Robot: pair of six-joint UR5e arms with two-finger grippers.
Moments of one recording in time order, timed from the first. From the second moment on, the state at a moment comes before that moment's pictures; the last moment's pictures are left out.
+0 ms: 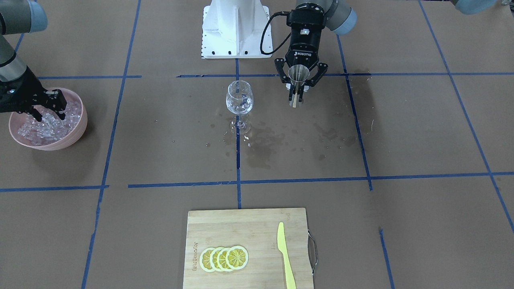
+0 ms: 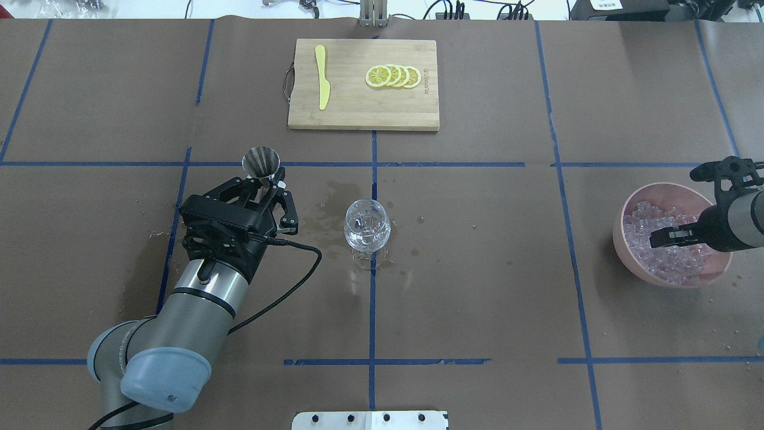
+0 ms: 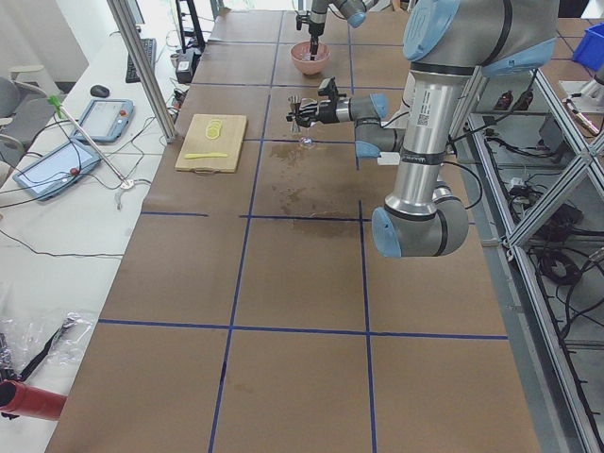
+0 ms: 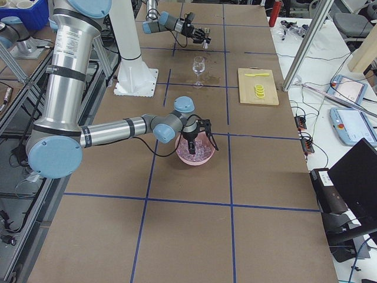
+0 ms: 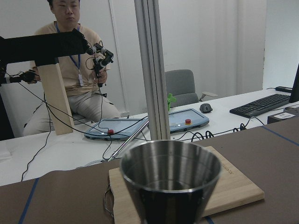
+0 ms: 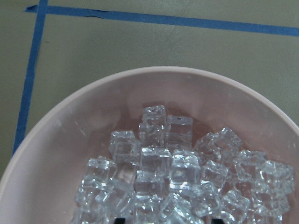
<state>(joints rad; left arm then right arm) -0.20 -1.90 -1.90 -2.37 -0.56 -0.75 0.84 -1.79 1.91 -1.02 1.98 0.87</state>
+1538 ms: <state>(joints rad) -0.20 -1.90 -1.90 -2.37 -0.56 -0.75 0.86 -1.80 1.92 -1.03 1.99 0.86</state>
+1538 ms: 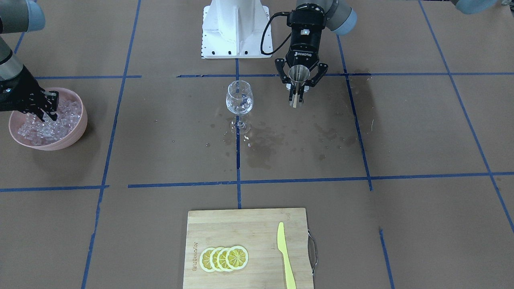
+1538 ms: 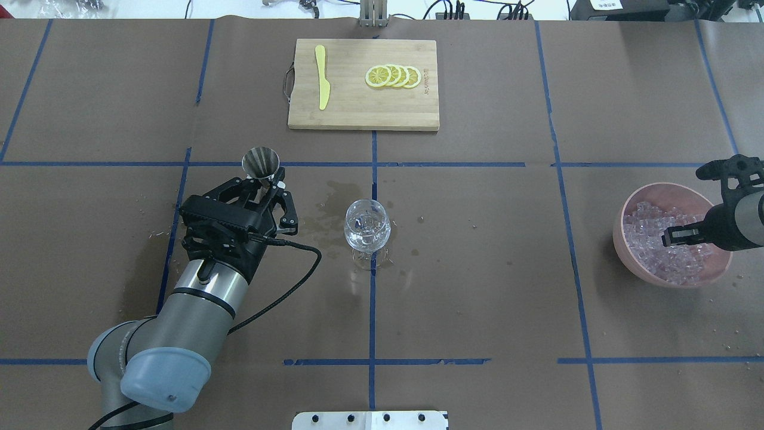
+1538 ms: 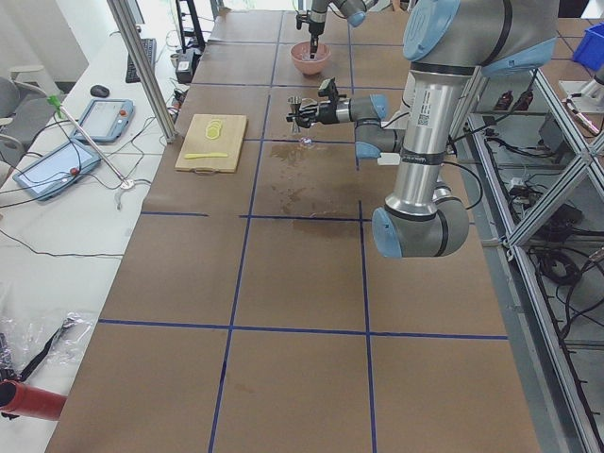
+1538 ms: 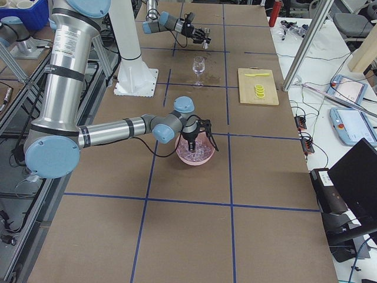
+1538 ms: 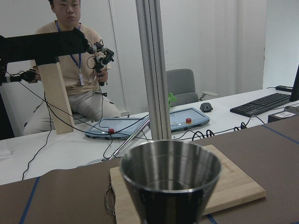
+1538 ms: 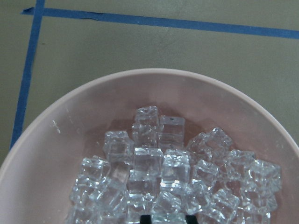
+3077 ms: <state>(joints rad) -0.20 -1.53 -1.89 -2.63 -0.55 -1.02 1.03 -1.80 2.03 -1.05 2.11 0.86</state>
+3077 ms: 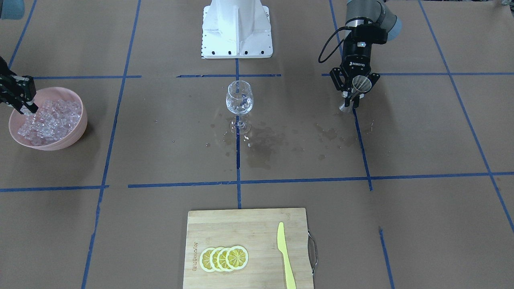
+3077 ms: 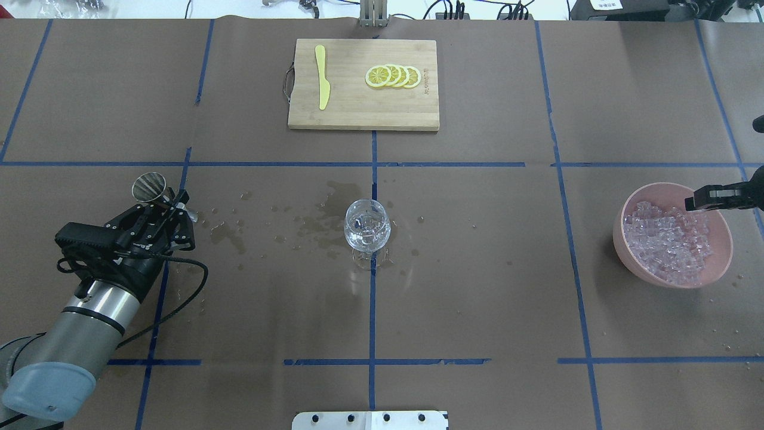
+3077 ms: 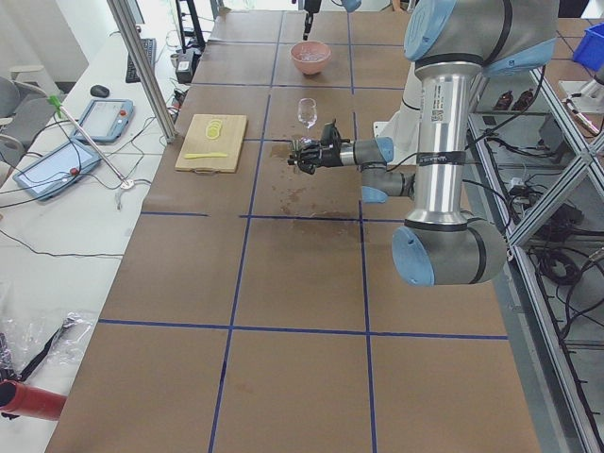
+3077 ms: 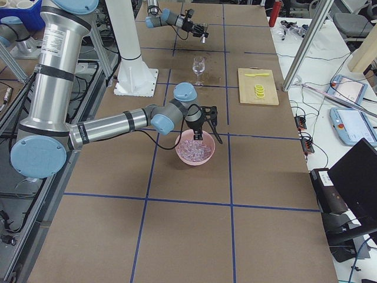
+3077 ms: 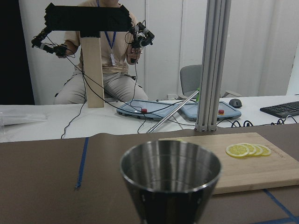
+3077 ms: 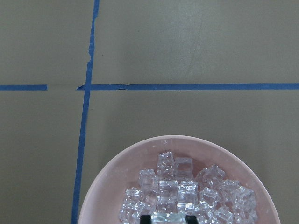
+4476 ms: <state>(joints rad) -0.12 -1.46 -1.68 -2.64 -0.40 -1.32 1.05 -1.78 2.08 -1.04 2.12 0.87</state>
